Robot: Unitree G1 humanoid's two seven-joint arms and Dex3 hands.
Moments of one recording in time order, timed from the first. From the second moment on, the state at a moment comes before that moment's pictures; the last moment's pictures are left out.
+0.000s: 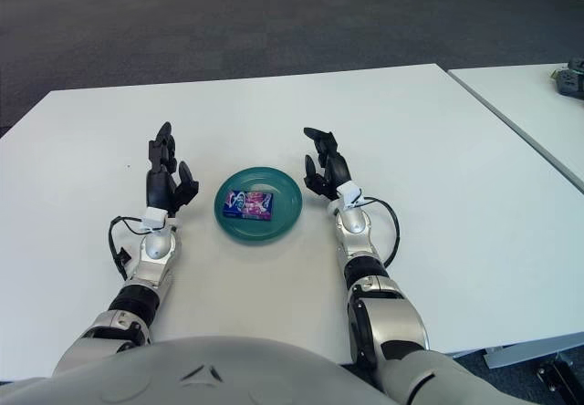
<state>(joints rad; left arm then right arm) -0.12 -0.03 0.03 0.69 0.14 -0.88 0.27 -0.29 -0.02 -0.06 0.84 -0.05 -0.72 0.10</state>
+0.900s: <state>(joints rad) 0.18 -0.03 0.00 0.34 -0.14 -0.80 -0.08 0.11 0.10 0.09 0.25 -0.08 -0.32 -0.01</state>
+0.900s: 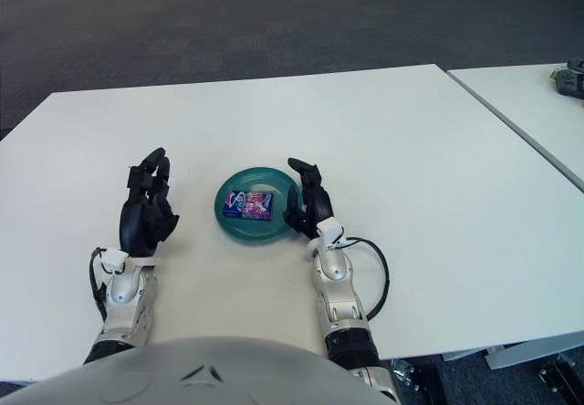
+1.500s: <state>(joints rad) 0.27 0.00 0.00 0.21 -0.41 -0.51 -0.35 0.13 0.10 0.11 0.21 -0.07 -0.31 0.00</state>
